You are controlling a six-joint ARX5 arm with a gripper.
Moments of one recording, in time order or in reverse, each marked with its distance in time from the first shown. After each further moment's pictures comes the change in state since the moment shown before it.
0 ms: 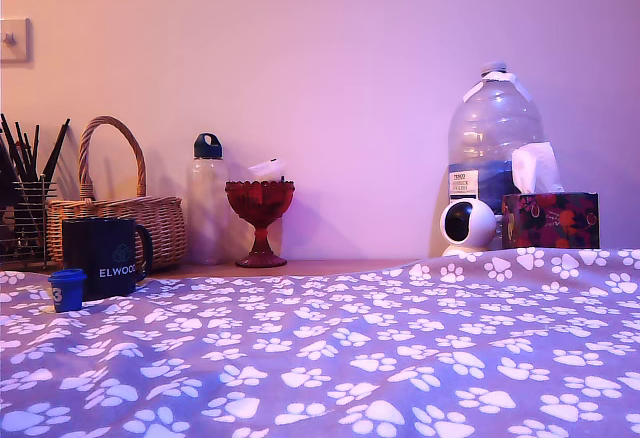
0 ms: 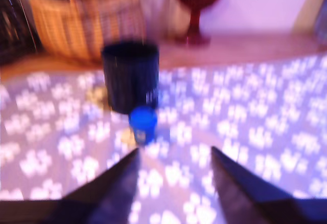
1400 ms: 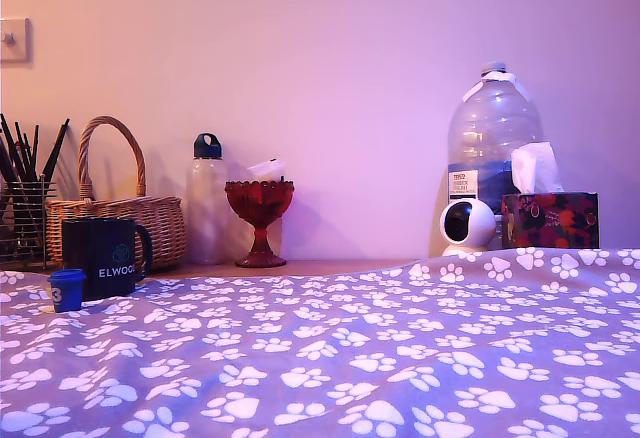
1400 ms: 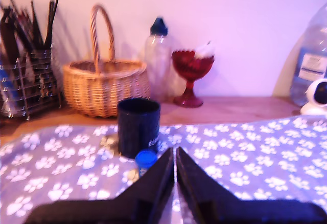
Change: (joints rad) arm 0.078 -0.995 -0.097 -0.623 0.076 -0.069
